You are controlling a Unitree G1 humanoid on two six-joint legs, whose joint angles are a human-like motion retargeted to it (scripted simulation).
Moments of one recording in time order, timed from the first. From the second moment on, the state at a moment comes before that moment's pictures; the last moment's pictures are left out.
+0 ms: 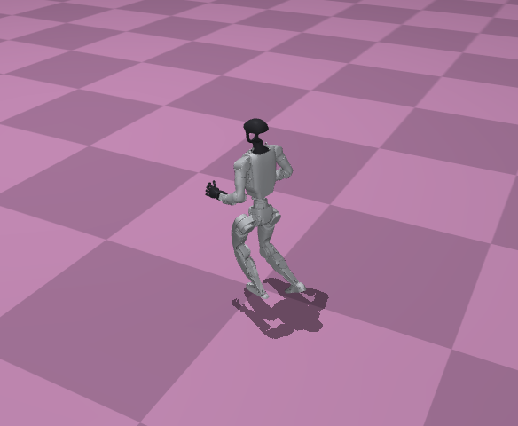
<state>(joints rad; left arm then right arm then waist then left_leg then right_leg) 0.24 0.46 -0.33 0.03 0.06 -0.35 0.42 0.18 -0.48 0.46 0.08 0.04 -0.35 -0.26 0.01 -0.12 -0.07 -0.53 -0.31 0.06 0.96 -0.81 0.26 -0.34 -0.21 -0.04 1.36 -0.58 0.11</state>
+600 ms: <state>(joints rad) 0.37 0.45 -0.31 0.03 -0.01 -0.34 0.40 0.15 -0.48 0.43 0.03 0.11 -0.35 -0.30 0.04 -0.12 -0.15 -0.67 -0.29 0.09 0.93 -0.76 0.26 -0.34 -0.17 -0.04 1.25 -0.55 0.14</state>
